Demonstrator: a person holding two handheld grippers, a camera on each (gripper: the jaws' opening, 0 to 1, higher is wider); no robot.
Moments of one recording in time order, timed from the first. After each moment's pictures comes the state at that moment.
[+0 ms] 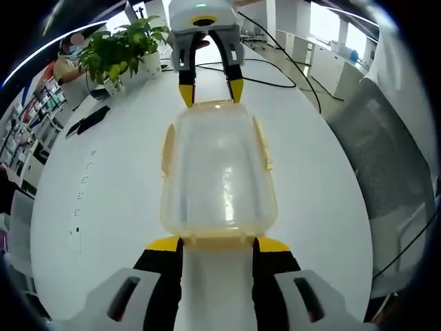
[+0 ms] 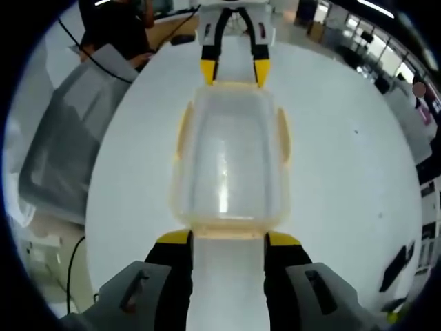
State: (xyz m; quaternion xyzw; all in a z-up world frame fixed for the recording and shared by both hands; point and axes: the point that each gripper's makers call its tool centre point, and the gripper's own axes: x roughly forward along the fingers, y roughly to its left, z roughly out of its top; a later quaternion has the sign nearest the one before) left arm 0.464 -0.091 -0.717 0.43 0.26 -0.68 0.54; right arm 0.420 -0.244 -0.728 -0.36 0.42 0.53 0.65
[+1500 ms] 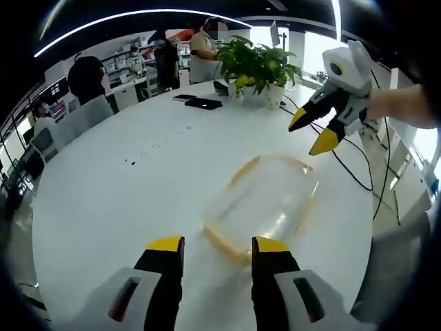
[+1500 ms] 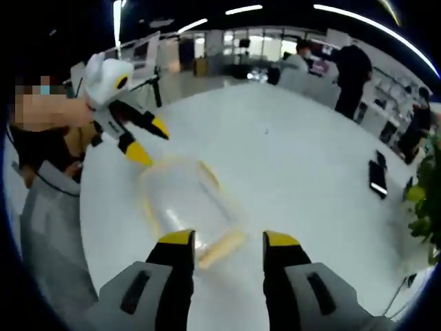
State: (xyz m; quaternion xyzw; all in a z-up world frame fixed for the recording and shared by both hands) left arm 0.479 -0.076 -0.692 0.18 0.33 -0.43 0.82; right arm 0.433 -0.248 -0.671 -0.08 0.34 0.27 0.89
